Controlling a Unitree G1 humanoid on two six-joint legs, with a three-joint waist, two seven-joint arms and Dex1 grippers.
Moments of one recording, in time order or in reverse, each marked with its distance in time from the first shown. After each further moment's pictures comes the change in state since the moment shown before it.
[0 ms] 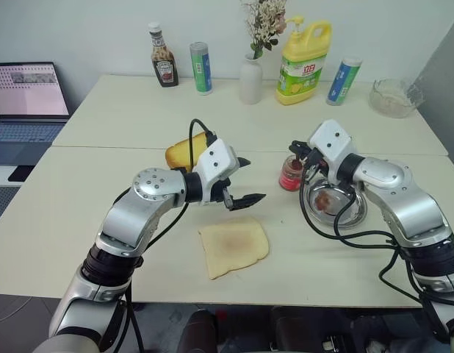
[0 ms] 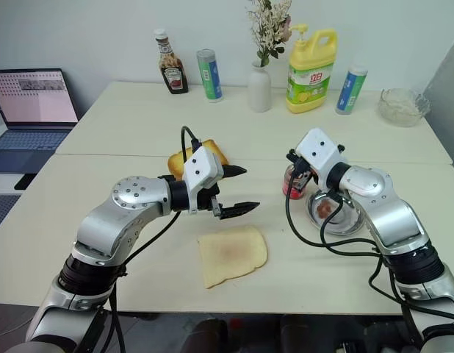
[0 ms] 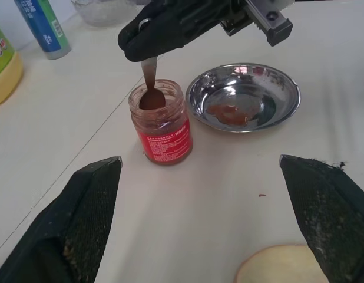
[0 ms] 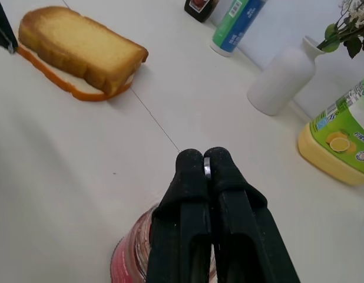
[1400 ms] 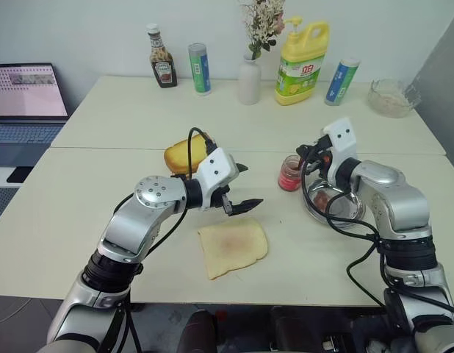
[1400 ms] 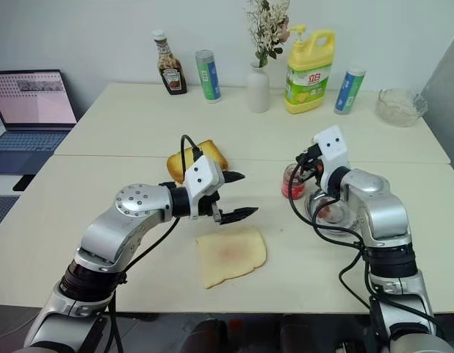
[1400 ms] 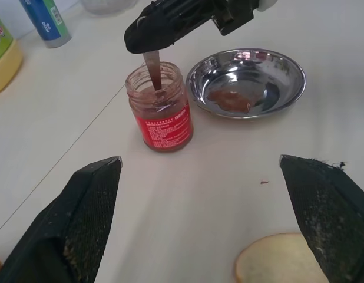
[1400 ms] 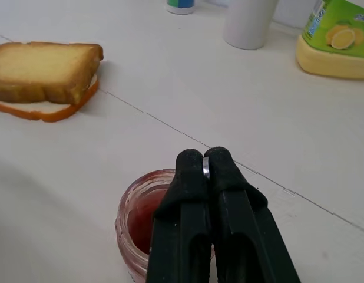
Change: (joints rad) left arm 0.051 0.005 -0.018 0.018 0.040 -0.041 0.020; right arm -0.007 0.272 -0.272 0.104 0.058 0.304 -0.034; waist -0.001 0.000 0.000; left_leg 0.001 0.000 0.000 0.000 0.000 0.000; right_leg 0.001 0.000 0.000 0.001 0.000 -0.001
